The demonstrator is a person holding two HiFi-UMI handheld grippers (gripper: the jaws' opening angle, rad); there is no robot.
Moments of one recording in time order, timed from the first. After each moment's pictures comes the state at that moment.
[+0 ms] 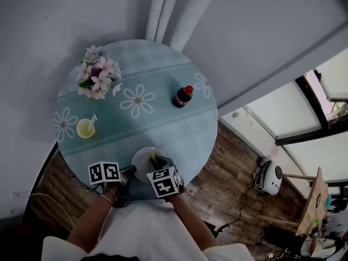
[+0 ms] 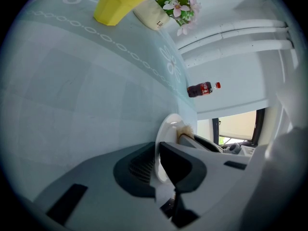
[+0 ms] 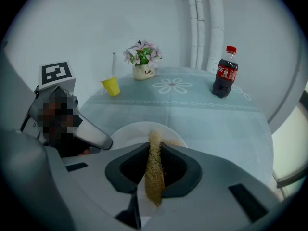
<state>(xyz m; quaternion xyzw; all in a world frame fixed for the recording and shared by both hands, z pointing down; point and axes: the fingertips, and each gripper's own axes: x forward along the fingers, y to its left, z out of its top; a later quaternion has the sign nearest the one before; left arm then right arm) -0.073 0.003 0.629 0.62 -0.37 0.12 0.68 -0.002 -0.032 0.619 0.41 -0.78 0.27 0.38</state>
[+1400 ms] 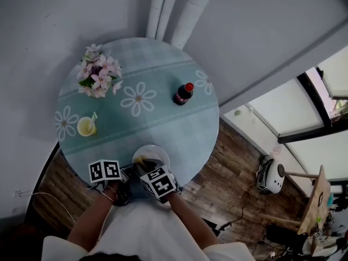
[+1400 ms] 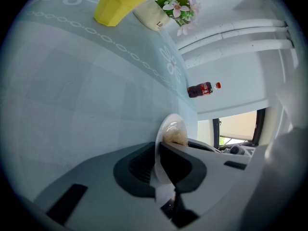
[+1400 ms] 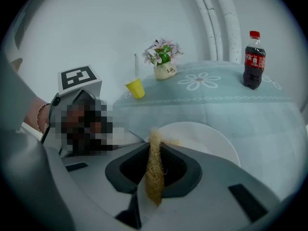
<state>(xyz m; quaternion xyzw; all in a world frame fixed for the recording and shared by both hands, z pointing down) -0.074 0.004 0.630 0.62 -0.37 0.12 0.68 -0.060 -0.005 0.613 0.30 -0.84 0.32 0.33</state>
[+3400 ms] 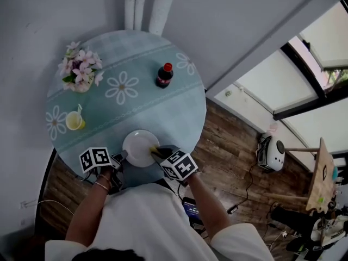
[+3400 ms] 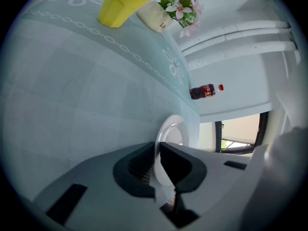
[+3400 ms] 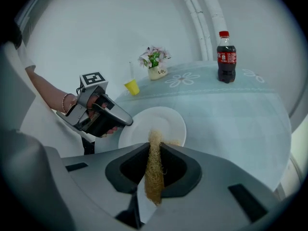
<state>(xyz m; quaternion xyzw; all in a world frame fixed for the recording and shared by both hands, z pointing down) -0.076 0.003 0.631 0.60 -0.39 0.12 0.69 0.033 0.016 0.612 0.28 -0.85 0.32 0.33</state>
